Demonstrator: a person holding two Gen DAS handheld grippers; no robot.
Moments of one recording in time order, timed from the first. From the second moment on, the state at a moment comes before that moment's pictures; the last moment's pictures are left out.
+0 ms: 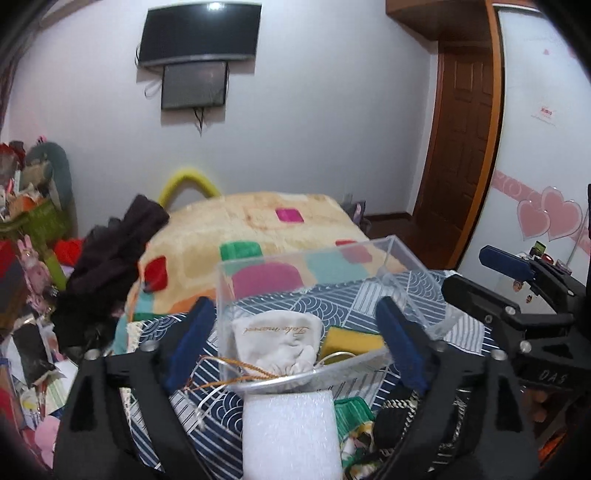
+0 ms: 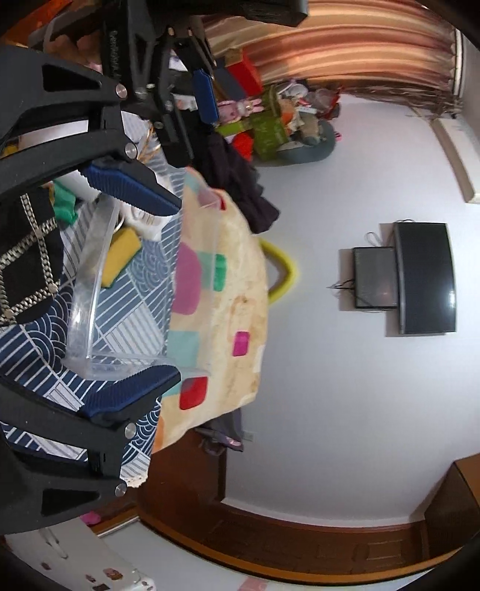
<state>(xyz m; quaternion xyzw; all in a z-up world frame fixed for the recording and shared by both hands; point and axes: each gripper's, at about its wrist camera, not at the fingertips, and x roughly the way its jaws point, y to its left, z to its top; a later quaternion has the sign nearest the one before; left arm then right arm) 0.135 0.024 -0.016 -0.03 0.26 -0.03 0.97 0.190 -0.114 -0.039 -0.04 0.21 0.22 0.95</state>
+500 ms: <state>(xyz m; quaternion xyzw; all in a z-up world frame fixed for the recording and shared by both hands) 0.088 0.032 -0.063 -0.06 0.29 0.00 0.95 0.150 -0.108 -0.071 -0.05 0.23 0.23 0.94</state>
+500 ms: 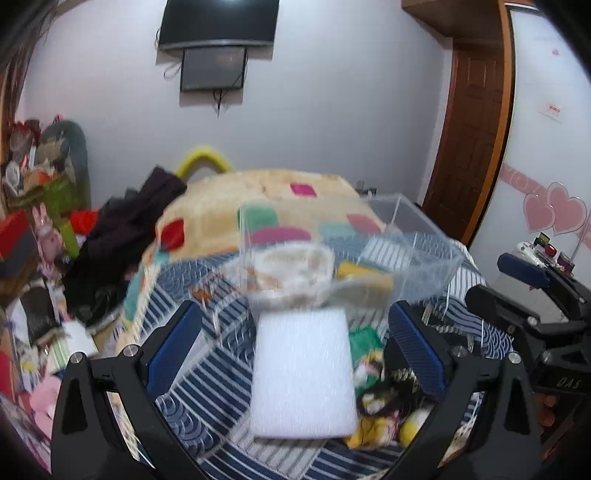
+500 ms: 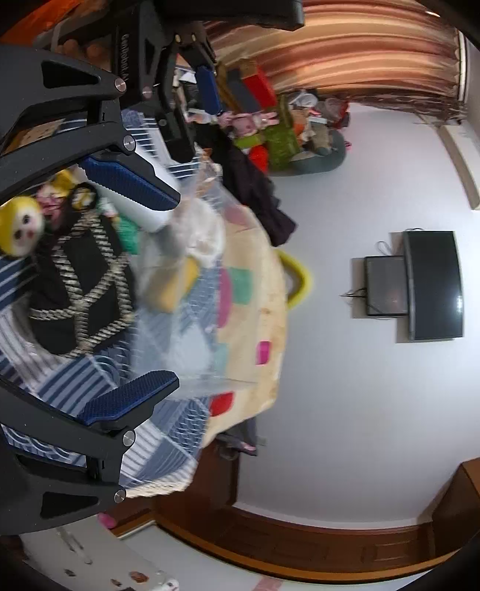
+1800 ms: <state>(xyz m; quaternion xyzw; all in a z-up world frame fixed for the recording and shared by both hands) 0.064 0.036 -0.115 -0.08 0.33 -0.01 0.94 0.141 -0.134 -0.111 0.01 0.29 0.25 0.92</state>
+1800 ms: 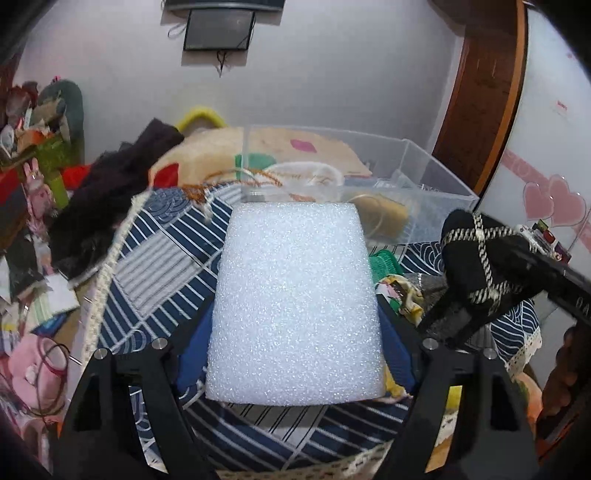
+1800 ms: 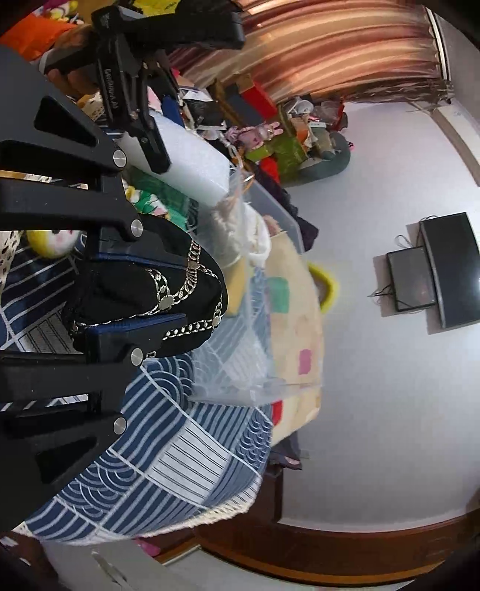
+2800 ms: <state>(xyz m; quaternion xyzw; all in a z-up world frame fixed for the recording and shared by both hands) 0.145 0.044 -0.031 -0.06 0.25 -0.03 0.97 0.198 -0.120 -0.042 -0.01 0.17 0.21 0.96</state>
